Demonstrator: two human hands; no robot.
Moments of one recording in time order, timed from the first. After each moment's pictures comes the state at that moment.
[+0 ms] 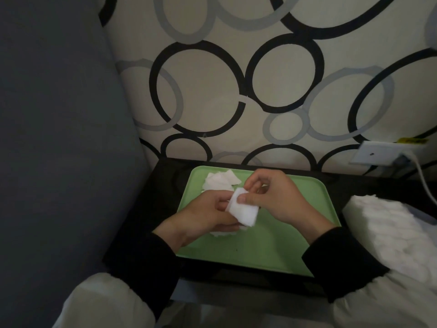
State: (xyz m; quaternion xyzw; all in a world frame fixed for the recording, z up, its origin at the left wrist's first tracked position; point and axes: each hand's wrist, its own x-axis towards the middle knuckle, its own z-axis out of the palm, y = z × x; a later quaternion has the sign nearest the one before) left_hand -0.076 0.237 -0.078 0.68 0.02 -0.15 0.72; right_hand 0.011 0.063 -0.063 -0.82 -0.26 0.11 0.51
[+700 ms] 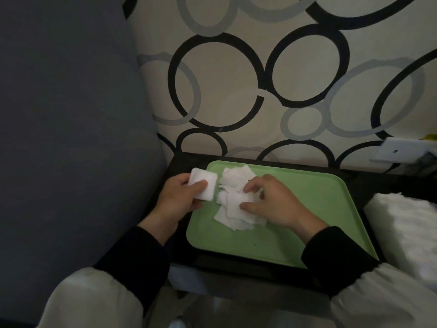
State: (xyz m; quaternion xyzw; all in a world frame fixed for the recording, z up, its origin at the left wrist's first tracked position) left_hand -0.086 0.305 -0.094 0.68 0.25 0.10 0.68; right_hand 0.004 0.093 -0.092 -0.90 -0.29 0.10 0.30
